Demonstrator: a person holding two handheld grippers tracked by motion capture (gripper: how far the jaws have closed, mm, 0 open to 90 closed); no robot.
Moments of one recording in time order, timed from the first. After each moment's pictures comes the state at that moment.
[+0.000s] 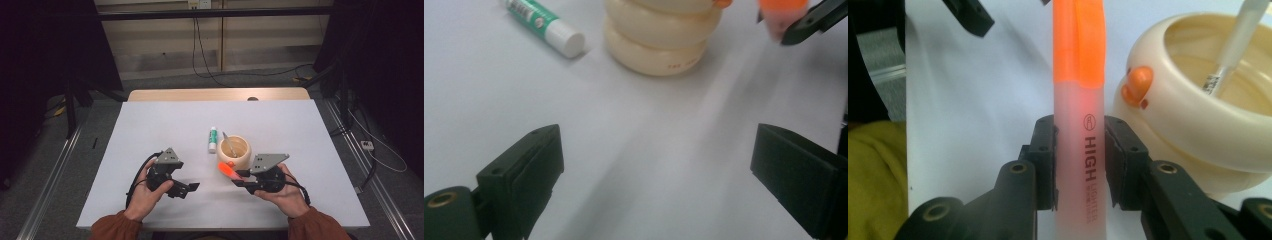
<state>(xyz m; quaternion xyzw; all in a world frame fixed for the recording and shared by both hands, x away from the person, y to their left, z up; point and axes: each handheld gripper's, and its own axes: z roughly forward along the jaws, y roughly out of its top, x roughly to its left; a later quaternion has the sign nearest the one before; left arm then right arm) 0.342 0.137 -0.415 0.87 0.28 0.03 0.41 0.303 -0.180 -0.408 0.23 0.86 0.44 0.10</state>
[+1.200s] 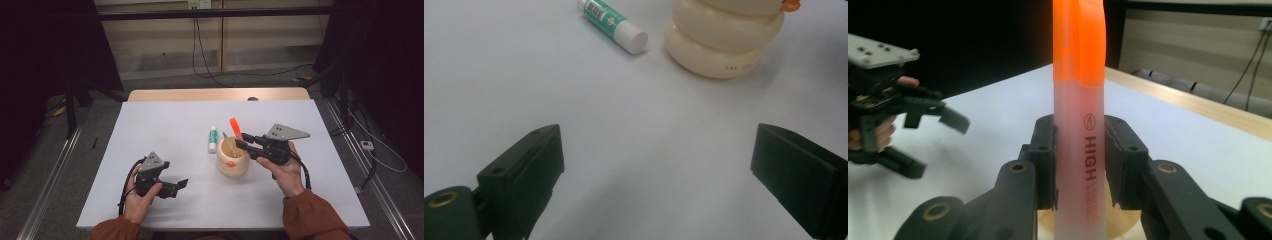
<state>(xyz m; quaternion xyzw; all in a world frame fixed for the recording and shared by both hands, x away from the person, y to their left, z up) 0.337 0.167 -0.435 0.82 0.34 0.09 0.45 0.351 -0.199 -0.384 0.33 0.73 0.57 0.18</state>
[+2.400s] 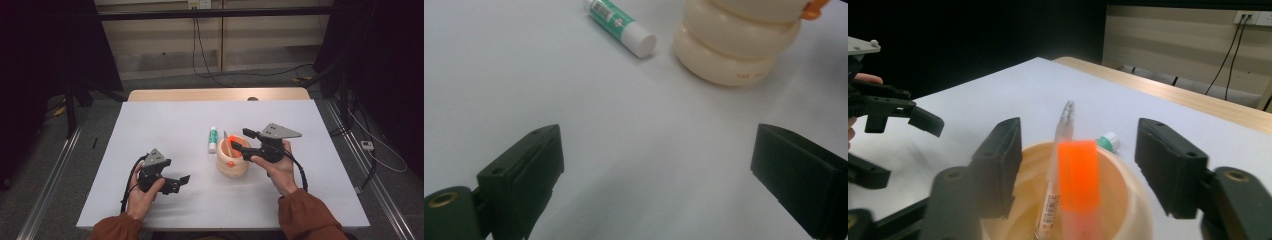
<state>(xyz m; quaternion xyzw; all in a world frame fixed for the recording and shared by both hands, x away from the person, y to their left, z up) 0.351 0.159 -0.437 0.82 0.36 0.08 0.44 0.365 -0.194 -0.402 0.36 0.72 0.56 0.19</state>
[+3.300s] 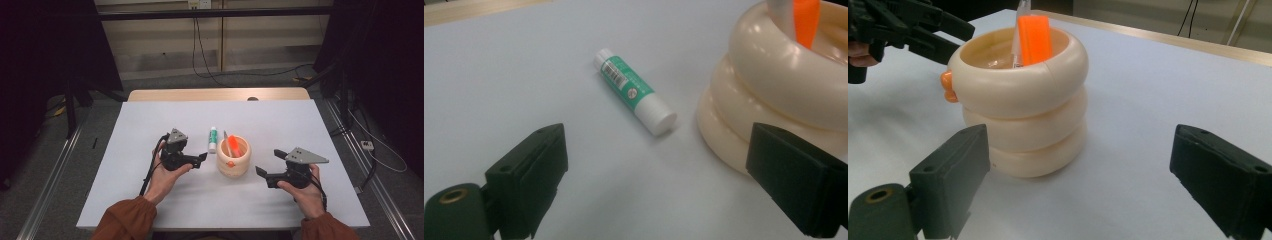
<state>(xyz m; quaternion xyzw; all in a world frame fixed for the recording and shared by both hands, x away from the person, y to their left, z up) 0.402 0.099 -0.427 0.81 0.38 0.11 0.44 0.305 -0.249 -0.432 0.41 0.74 0.50 0.21</state>
